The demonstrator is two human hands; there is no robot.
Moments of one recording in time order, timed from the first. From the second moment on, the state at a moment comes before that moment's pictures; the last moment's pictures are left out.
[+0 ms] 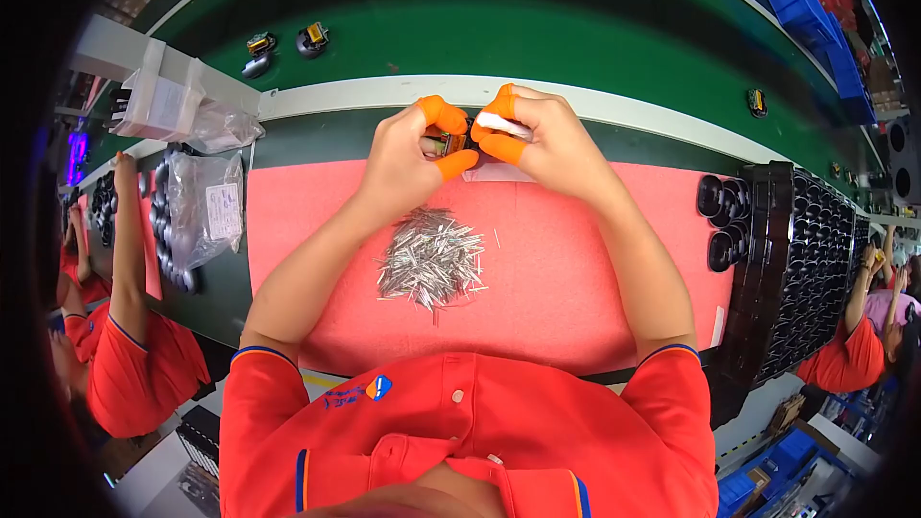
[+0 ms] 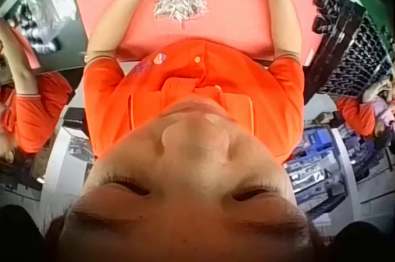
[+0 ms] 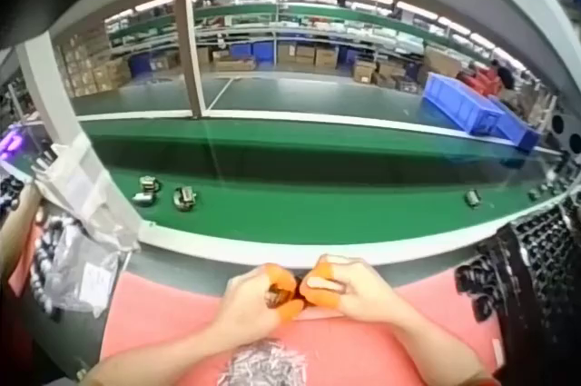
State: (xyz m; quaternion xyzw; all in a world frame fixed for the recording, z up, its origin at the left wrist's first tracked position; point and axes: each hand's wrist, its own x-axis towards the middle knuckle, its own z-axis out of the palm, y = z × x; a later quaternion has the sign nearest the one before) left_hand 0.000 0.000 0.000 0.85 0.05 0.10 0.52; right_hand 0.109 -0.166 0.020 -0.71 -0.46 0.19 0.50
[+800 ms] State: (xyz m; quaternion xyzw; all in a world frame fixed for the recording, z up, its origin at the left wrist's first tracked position) left_hand 0.003 0.003 -0.004 0.81 0.06 0.13 0.56; right_hand 0.114 -0.167 0.008 -0.71 -0.59 -0.01 0.38
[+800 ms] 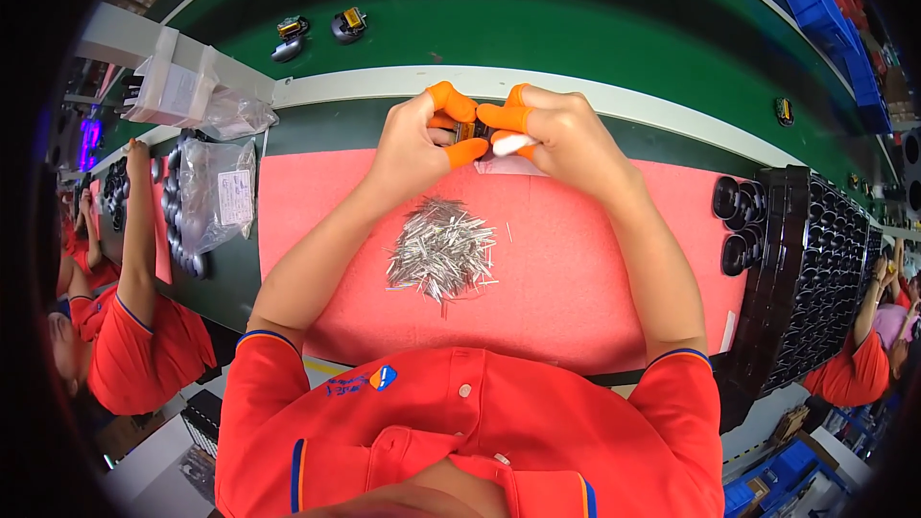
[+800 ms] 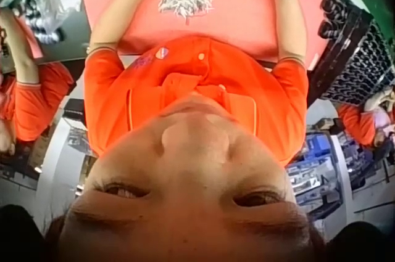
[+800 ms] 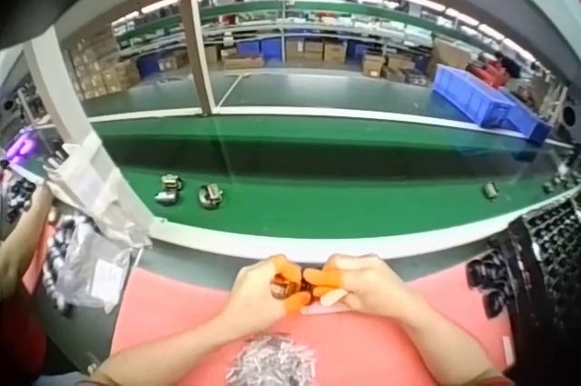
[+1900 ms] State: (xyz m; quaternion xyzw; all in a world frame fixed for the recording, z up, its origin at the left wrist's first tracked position) left_hand 0.001 0.005 0.000 0.80 0.03 0.07 0.60; right_hand 0.120 -0.171 0.005 -0.69 -0.61 0.01 0.38
